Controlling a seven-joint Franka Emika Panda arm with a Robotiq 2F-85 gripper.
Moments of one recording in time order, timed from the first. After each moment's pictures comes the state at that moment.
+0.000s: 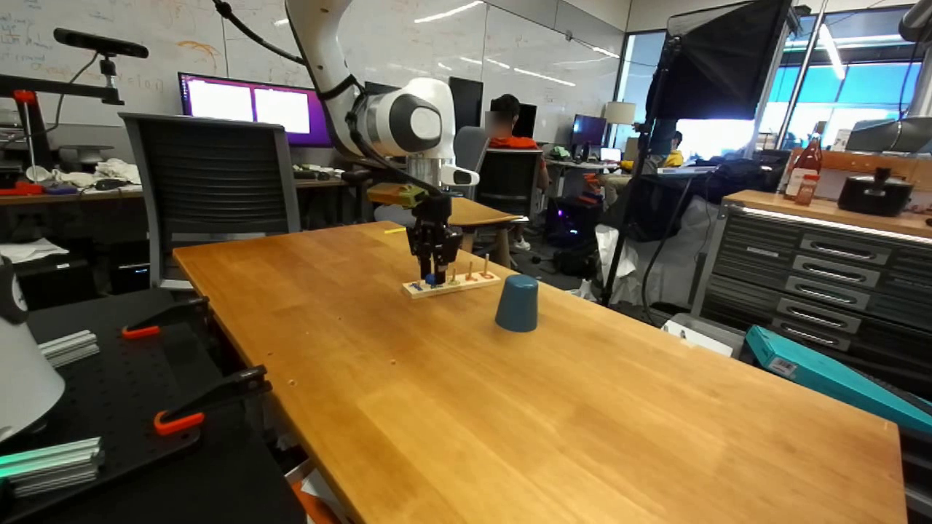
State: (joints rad) arm 0.15 0.51 -0.09 -2.10 -0.20 2.58 0.25
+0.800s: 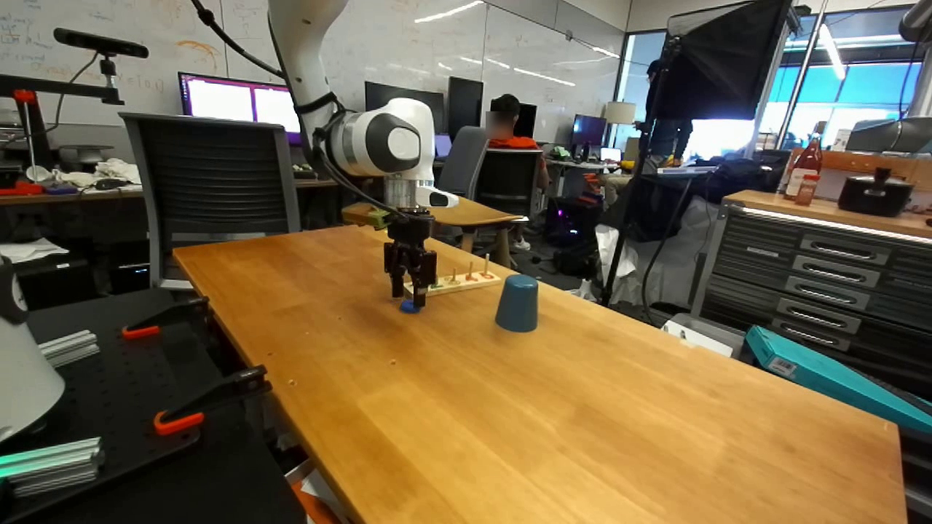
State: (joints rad) arm 0.19 0.50 -0.12 -2.23 -0.22 2.64 0.35
